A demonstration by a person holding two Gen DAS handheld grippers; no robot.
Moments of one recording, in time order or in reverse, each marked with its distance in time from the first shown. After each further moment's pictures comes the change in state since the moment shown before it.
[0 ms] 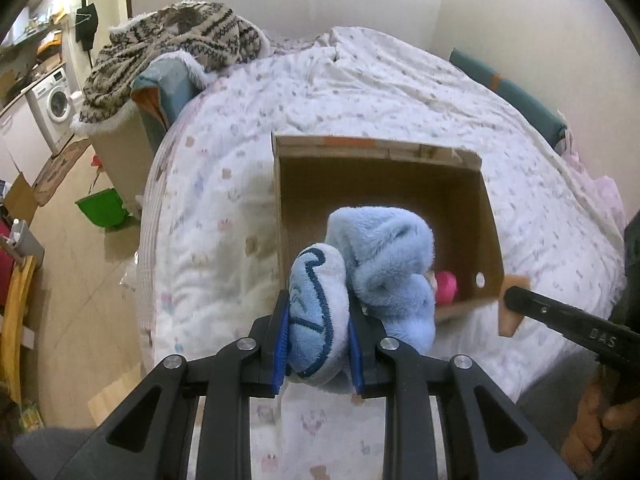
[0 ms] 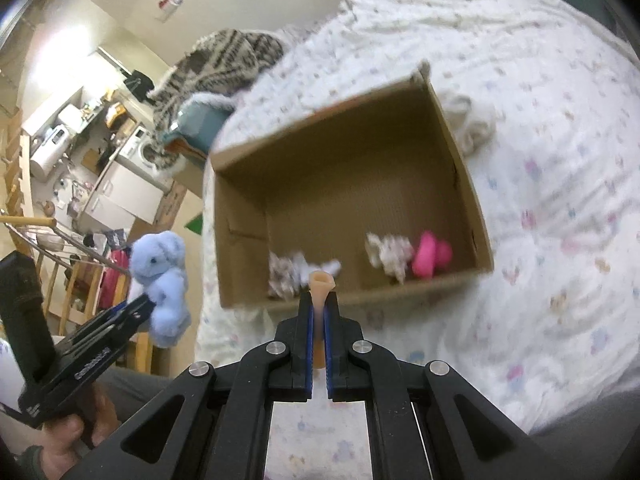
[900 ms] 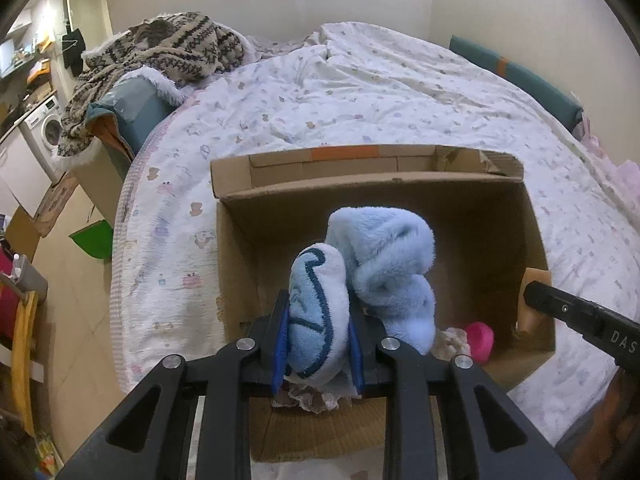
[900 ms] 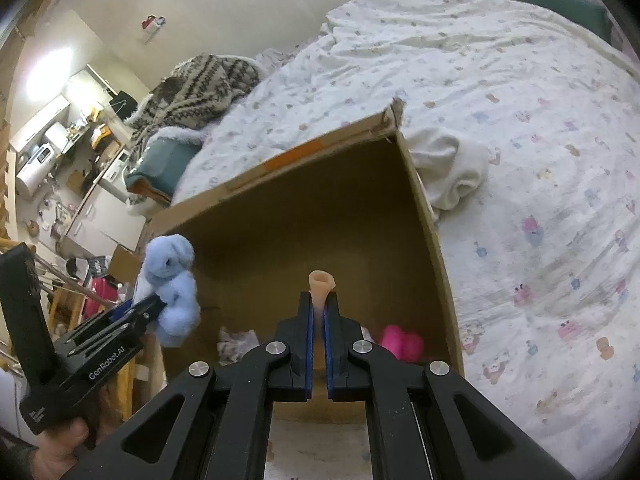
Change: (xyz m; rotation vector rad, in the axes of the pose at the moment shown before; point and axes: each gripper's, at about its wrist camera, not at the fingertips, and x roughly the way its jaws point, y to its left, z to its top) left arm 0.105 -0.032 0.046 0.086 -0.015 0.054; right arm 0.057 -0.052 0.053 0.032 -0.069 -0.049
